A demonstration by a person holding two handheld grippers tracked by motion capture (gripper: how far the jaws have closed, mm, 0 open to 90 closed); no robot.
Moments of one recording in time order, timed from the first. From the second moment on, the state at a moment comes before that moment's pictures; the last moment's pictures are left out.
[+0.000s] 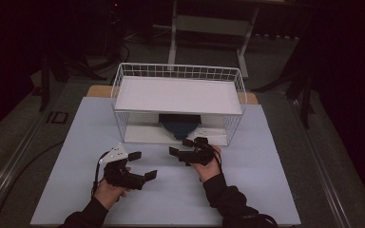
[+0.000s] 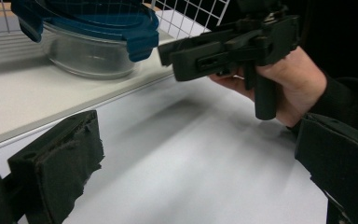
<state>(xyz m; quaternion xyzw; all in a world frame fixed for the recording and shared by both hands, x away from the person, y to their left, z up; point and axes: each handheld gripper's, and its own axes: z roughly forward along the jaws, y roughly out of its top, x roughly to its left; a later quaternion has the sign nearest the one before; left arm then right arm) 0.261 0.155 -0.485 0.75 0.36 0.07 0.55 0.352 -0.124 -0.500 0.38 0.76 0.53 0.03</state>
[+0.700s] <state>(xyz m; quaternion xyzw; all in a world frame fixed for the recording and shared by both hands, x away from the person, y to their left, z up) 0.248 0.162 -0.482 0.75 0.35 0.08 0.56 0.299 -0.178 -0.497 0.37 0.76 0.53 0.06</state>
